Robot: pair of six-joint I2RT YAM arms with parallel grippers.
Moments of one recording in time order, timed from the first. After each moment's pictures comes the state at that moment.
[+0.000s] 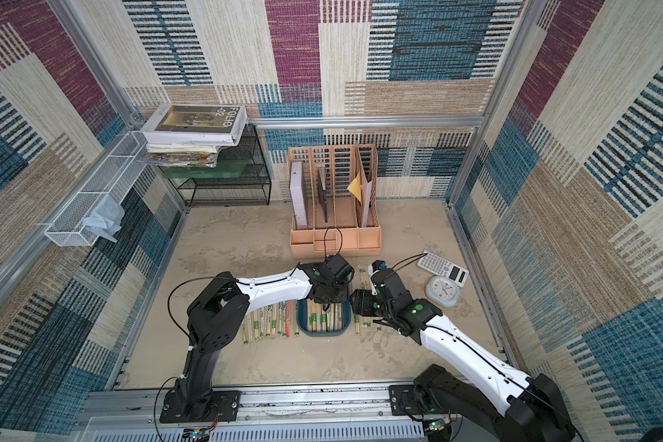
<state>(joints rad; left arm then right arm) -0.90 2.09 1.49 -0.55 -0.08 -0.85 0.61 0.99 0.63 -0.44 -0.02 0.58</state>
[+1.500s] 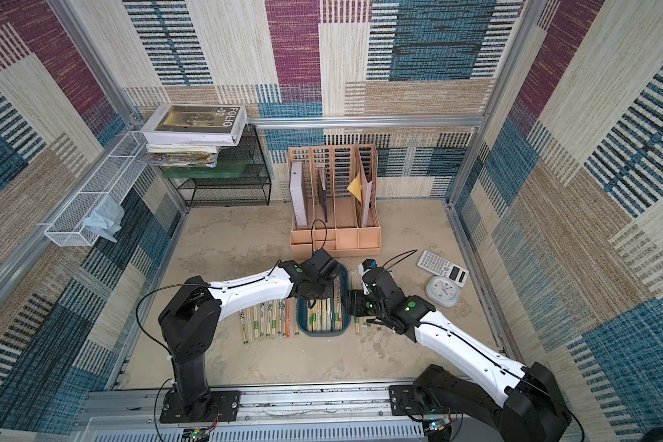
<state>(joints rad) -0.86 1.91 1.38 -0.57 -0.11 -0.78 0.68 1.04 0.67 -0.43 -0.01 0.58</state>
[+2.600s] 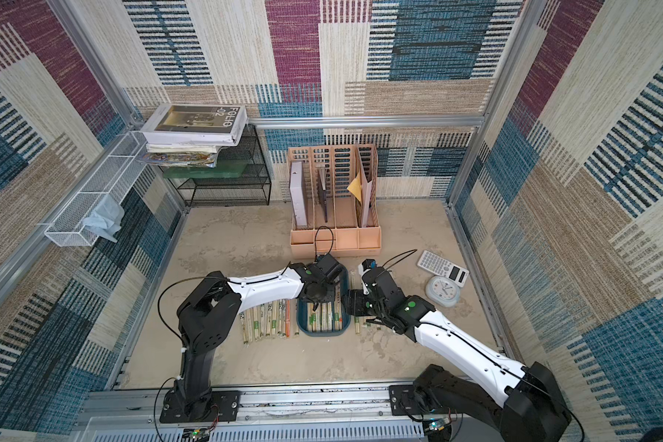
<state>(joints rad) -0.86 2.03 1.41 -0.59 -0.16 -0.78 0.68 1.04 0.68 -0.43 -0.01 0.58</state>
